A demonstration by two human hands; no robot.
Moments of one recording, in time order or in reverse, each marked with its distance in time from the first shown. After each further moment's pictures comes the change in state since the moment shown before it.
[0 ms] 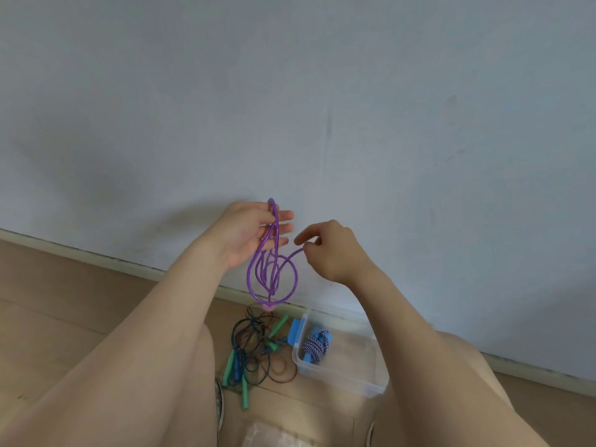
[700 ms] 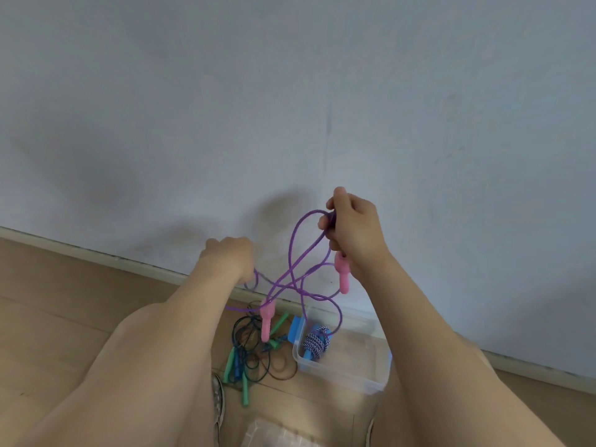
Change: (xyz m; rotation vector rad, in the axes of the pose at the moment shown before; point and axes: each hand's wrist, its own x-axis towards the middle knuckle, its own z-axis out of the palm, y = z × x) left_hand 0.006 -0.035 -0.023 1.784 0.064 -0.157; right_hand -0.003 -0.012 -0.021 0.817 0.291 0.140
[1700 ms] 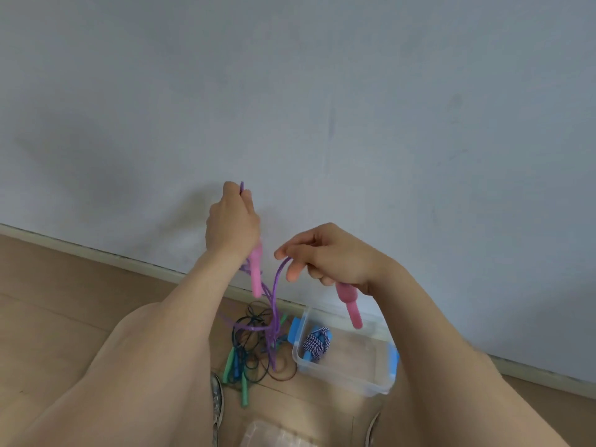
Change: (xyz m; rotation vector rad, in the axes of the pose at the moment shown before) left_hand 0.016 0.004 -0.017 -0.857 0.745 -0.042; right_hand -0.017 -0.003 -0.004 -0.415 -0.632 0.134
